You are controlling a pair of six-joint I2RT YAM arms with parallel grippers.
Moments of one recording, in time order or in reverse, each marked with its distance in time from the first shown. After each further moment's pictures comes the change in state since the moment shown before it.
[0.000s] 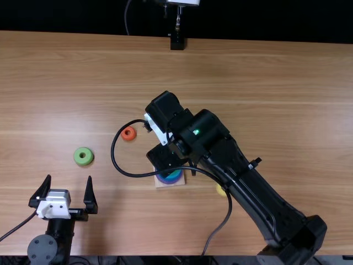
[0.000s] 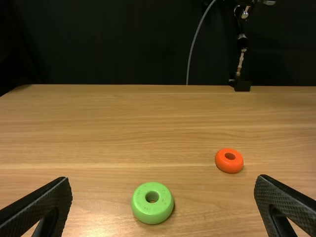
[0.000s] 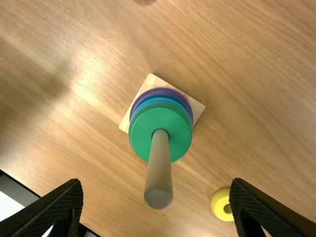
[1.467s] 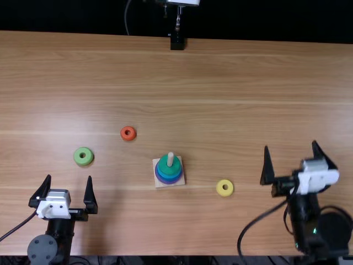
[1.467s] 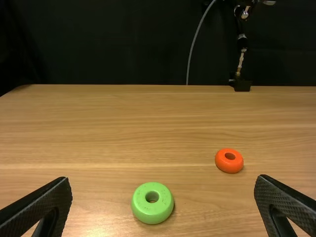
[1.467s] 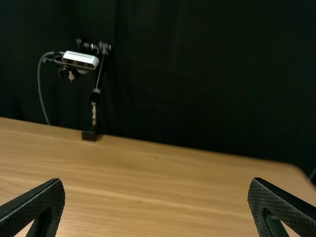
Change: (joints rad) left arm 0.000 0.000 0.000 0.000 0.000 0.000; right arm -0.655 -1.357 -1.396 1.367 0.000 -0.204
